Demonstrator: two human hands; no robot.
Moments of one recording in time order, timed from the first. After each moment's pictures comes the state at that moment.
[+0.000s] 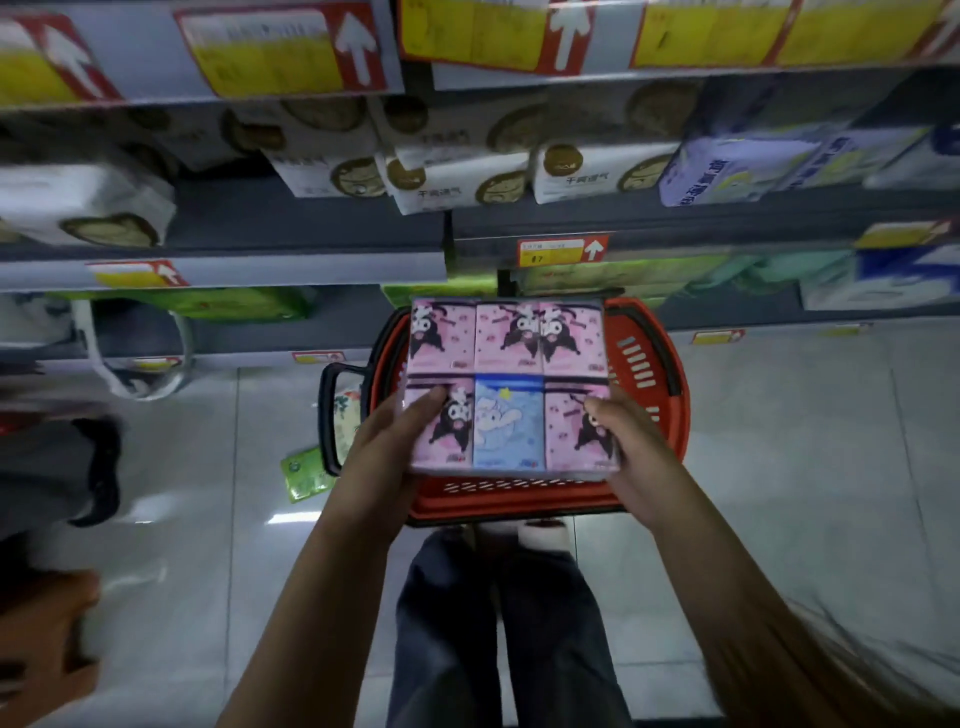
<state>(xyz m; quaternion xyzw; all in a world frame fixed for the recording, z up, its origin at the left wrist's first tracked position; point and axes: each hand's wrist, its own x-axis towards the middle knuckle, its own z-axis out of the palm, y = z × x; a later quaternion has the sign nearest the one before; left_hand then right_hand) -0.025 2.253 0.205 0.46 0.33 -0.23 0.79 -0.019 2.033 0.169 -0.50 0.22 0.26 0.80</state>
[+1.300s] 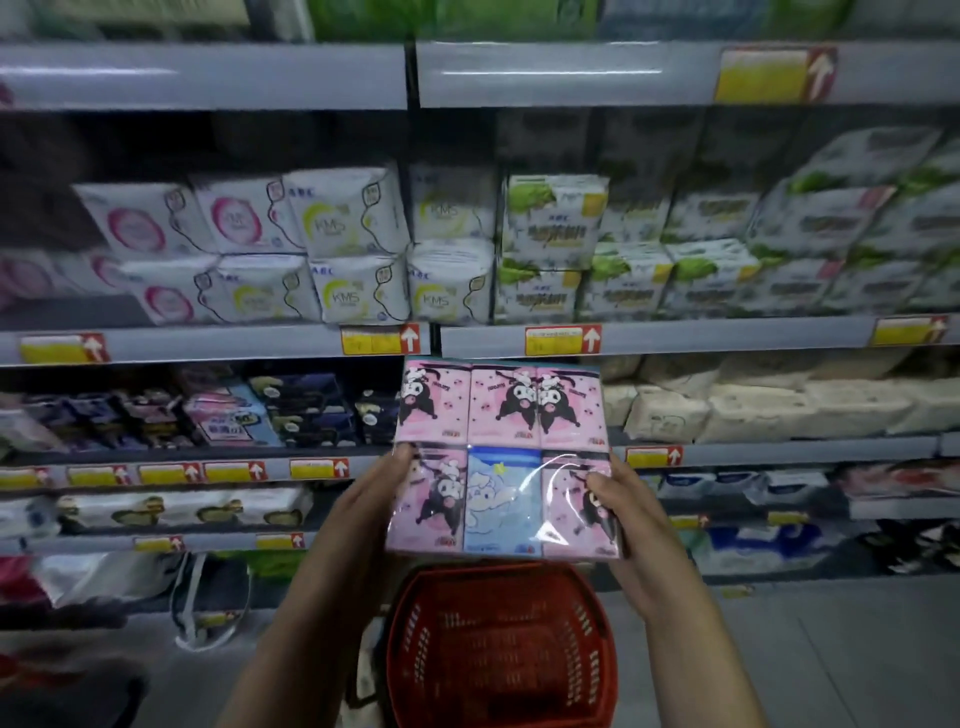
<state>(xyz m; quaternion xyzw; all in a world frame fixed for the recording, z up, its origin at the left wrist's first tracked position) -0.064 2.243 0.645 0.57 0.05 -0.14 0.81 -0.045 2.013 0.593 -0.55 0.09 0.08 0.83</state>
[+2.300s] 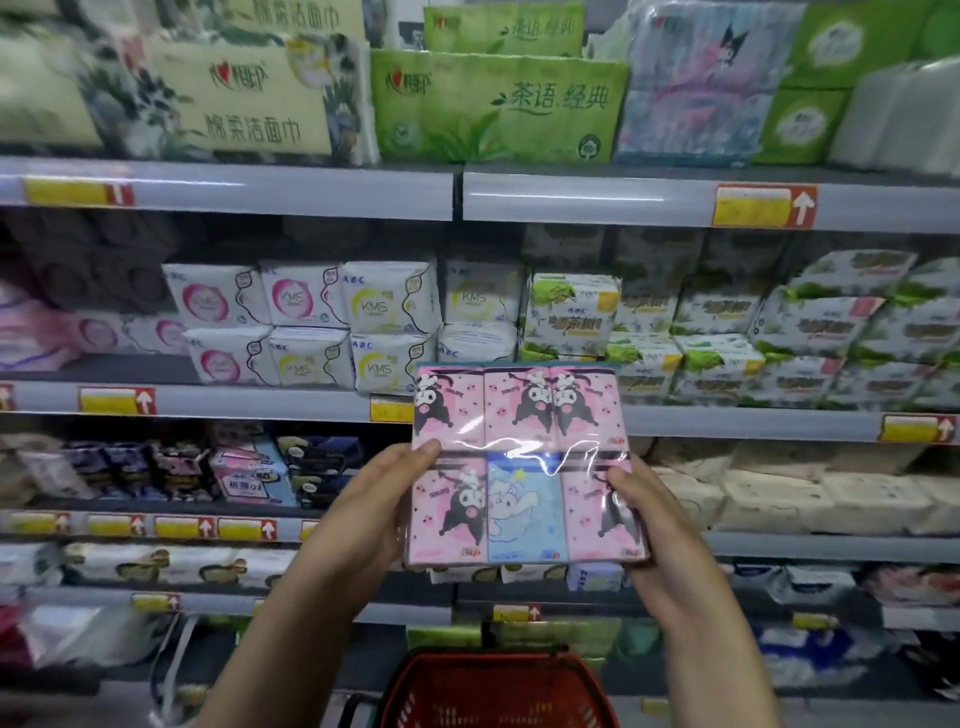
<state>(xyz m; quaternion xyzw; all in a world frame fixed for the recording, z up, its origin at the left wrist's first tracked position) -0.038 2.252 0.693 0.56 0.07 -0.07 0.82 -0.023 2.021 0.671 -0.56 -0.04 0.08 0.82</state>
